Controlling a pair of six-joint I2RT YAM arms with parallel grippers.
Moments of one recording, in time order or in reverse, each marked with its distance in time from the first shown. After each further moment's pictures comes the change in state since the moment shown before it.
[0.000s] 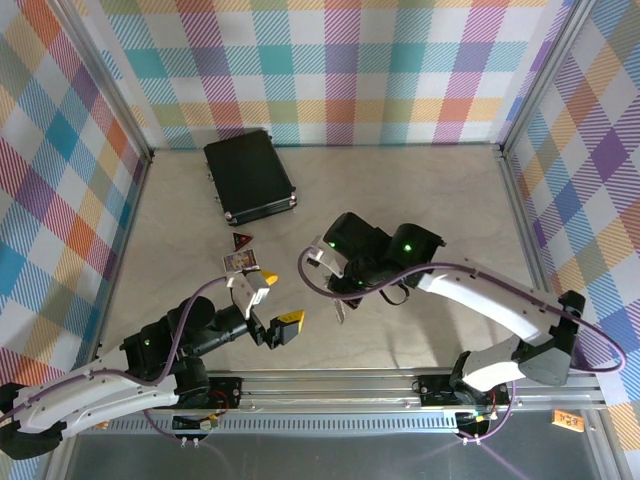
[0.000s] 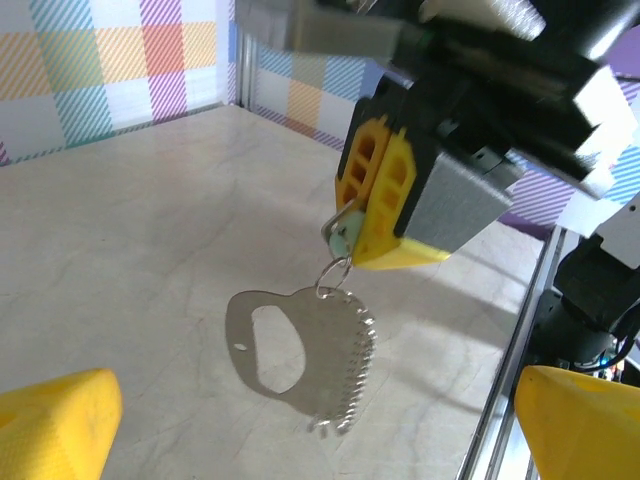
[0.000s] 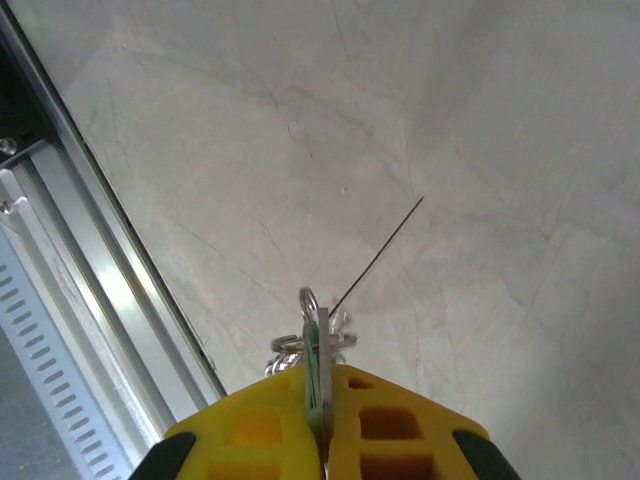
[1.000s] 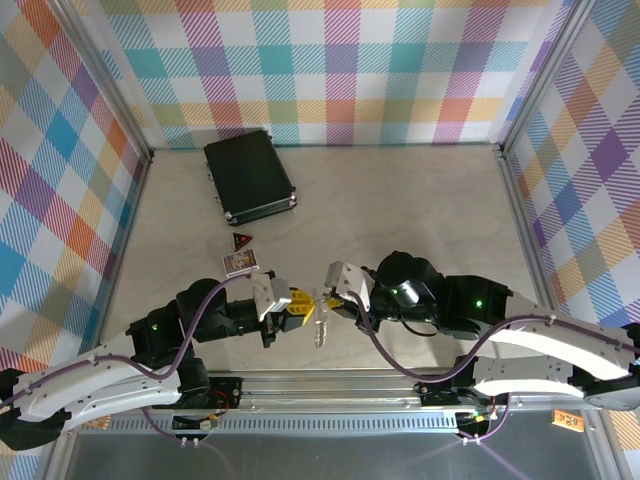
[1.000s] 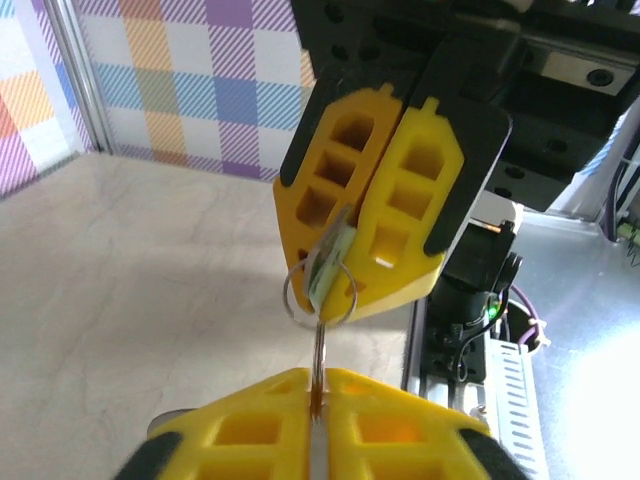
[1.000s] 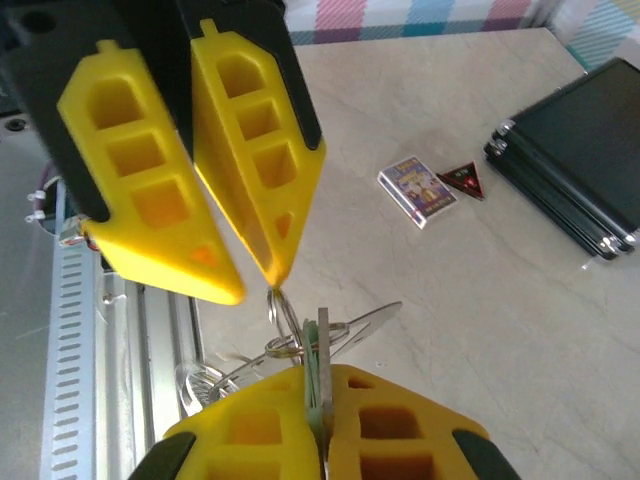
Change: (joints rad) left arm 0.000 0.196 0.184 0.011 0.297 0.179; right arm 0.217 -0.436 -0.332 0.443 0.064 -0.130
